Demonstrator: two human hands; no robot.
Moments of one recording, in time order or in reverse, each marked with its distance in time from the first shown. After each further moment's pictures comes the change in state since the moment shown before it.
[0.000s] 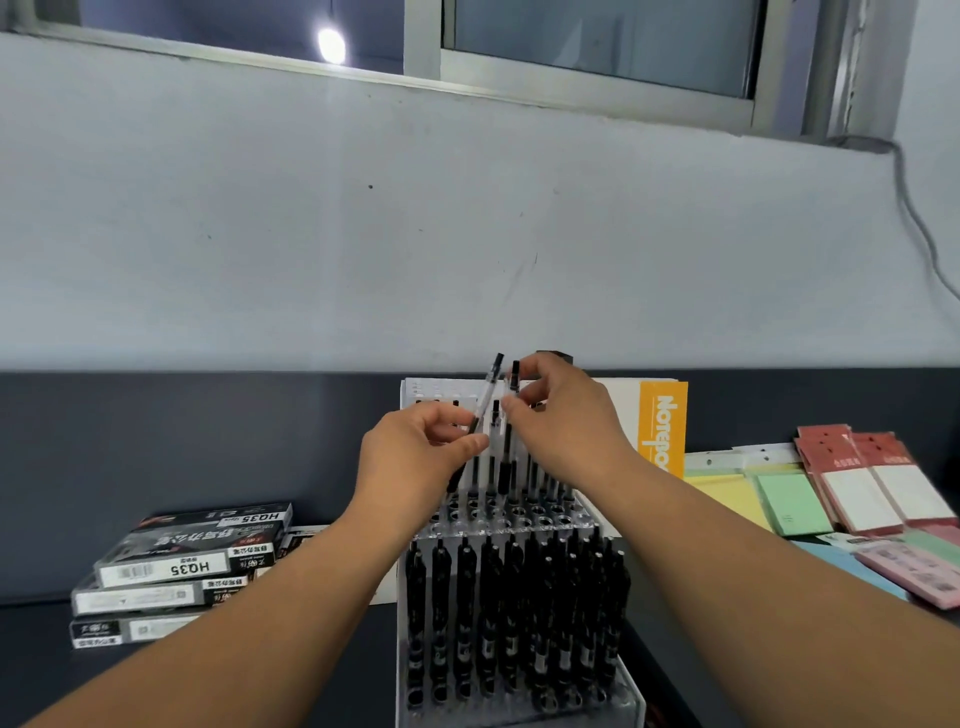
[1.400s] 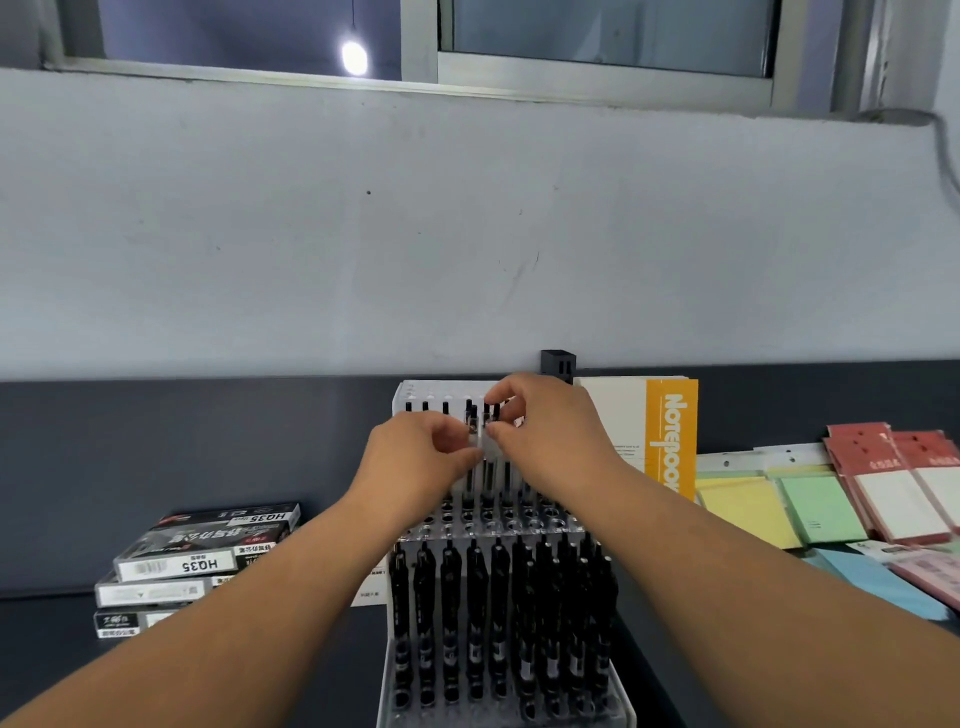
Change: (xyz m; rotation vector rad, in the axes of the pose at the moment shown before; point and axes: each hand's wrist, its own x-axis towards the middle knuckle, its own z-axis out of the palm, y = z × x) left_hand 0.004 0.009 0.007 0.335 -0.099 0.007; right_hand -0.002 0.007 0.000 -0.043 -0.126 -0.041
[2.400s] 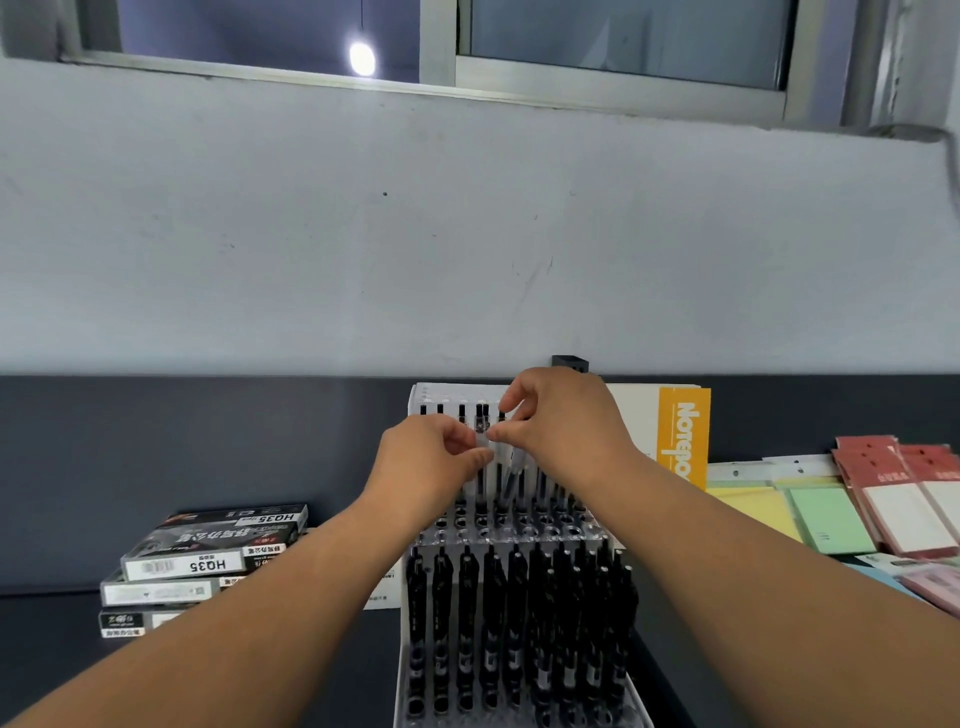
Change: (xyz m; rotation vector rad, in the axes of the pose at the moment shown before) left_hand 0.007 -0.009 0.000 -0.052 -0.013 -0.046; right_hand 0.012 -0.010 -0.004 -0.149 0.000 -0.010
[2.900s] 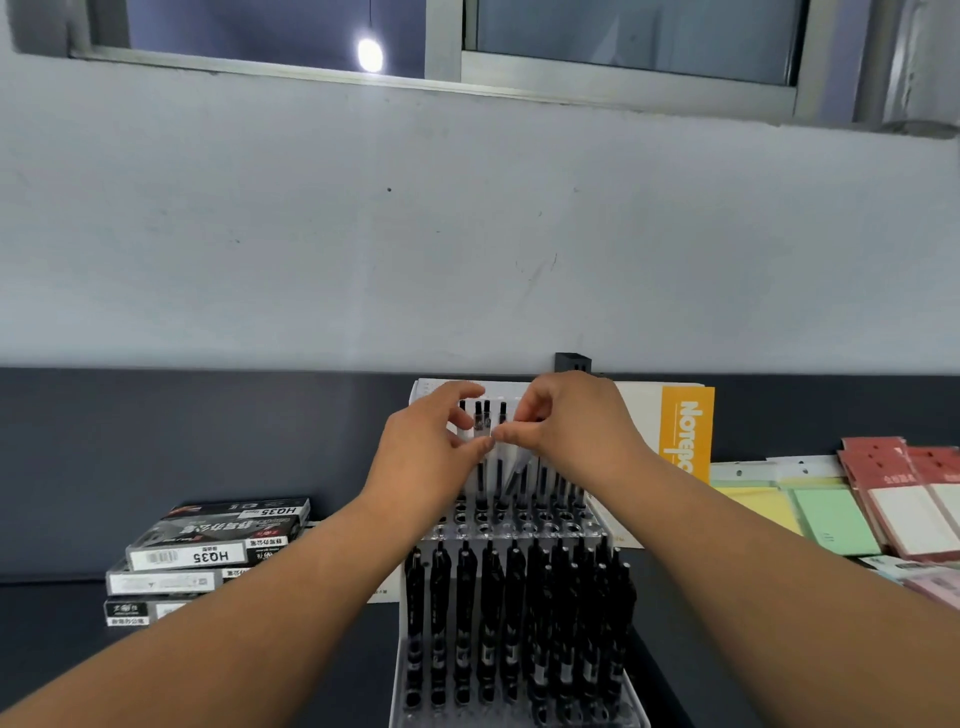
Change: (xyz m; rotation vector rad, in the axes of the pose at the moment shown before) left_hand -0.009 0.009 -0.001 0.007 0.118 0.162; right_hand -0.002 0.010 -0.005 -0.006 -0.036 -0.039
